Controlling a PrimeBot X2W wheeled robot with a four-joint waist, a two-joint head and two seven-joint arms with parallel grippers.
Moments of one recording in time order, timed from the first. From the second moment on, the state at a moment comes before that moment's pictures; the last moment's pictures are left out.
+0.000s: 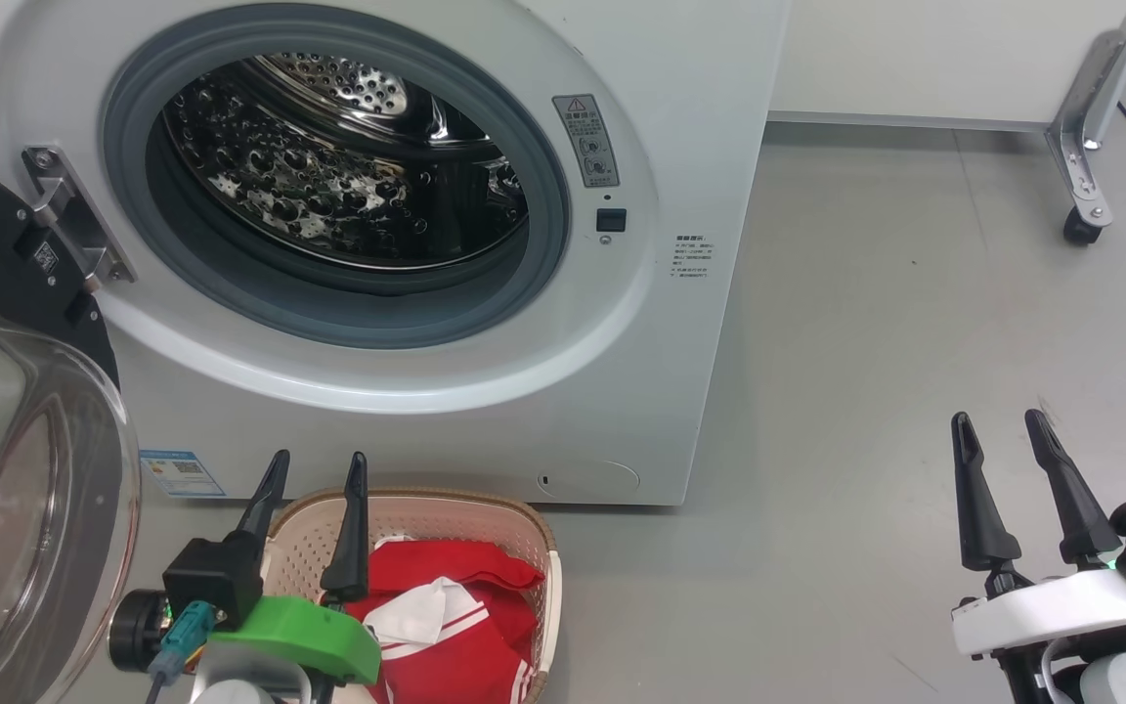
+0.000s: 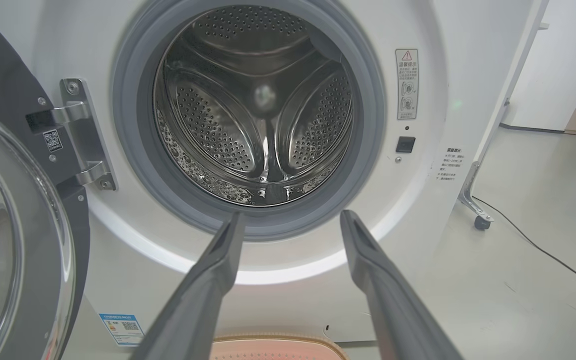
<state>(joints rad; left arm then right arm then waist) -0.09 0.03 -0.23 0.26 -0.36 -0.01 -0.26 0.07 -0.22 0.14 0.03 0.49 0.11 -0.25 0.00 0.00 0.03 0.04</state>
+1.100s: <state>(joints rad) -0.06 0.03 -0.24 0.23 -0.33 0.01 -0.26 0.07 -0.21 0.14 0.02 0.48 0.11 -0.25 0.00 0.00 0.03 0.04</state>
